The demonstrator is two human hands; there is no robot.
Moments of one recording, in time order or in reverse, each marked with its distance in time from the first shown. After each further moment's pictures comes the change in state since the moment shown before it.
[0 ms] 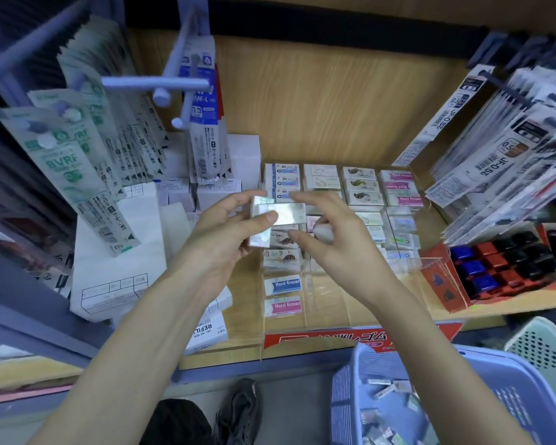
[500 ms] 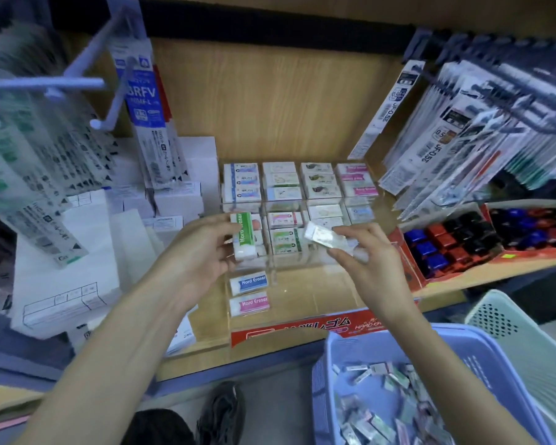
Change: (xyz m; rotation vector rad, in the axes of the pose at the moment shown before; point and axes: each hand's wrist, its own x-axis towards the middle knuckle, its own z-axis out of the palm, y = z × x) left_hand -0.004 -0.008 0.021 -0.045 -0.065 -0.192; right_hand -0.061 0.056 -0.046 -0.192 0.281 0.241
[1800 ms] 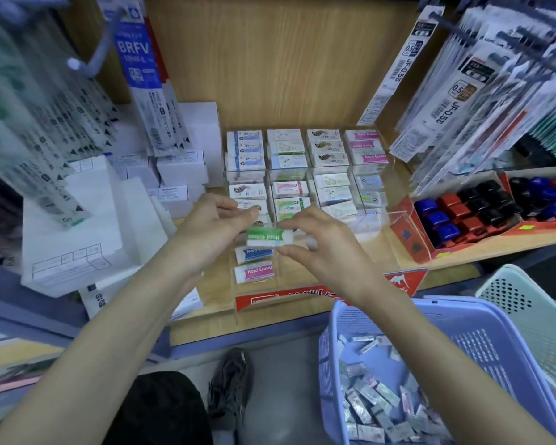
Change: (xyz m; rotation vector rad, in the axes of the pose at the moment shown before) left_hand -0.010 -0.019 0.001 0.534 0.160 0.115; right_hand -0.011 -0.031 0.033 -0.035 -0.333 -0.171
